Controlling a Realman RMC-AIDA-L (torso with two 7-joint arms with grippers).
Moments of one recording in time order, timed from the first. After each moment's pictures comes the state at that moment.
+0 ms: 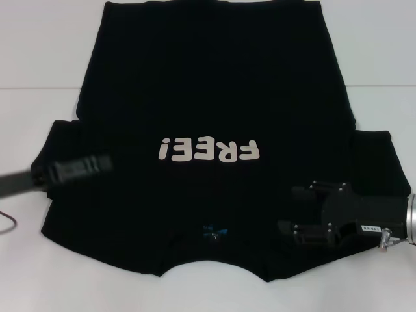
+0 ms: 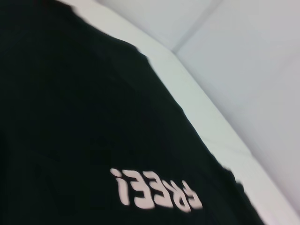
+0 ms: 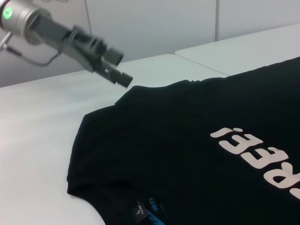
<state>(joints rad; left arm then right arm) -0.50 -1.98 0.49 0.55 2.06 1.45 -1.98 0.53 2.09 -0.80 -0.59 -2.02 -1.36 1.19</state>
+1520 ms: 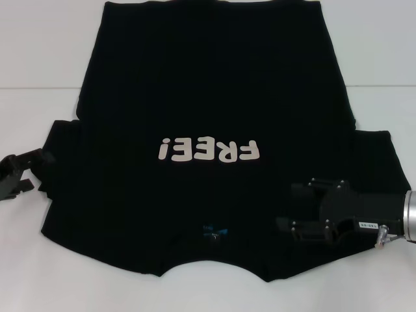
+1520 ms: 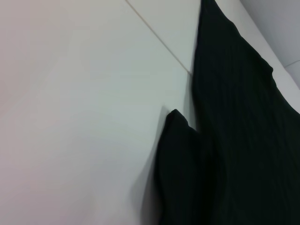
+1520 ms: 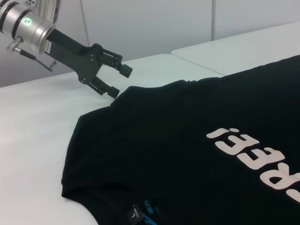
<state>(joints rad) -0.50 -1.91 0.50 0.47 2.12 1.09 -2.37 0.54 2.09 -0.80 -0.58 -2.02 -1.34 1.20</state>
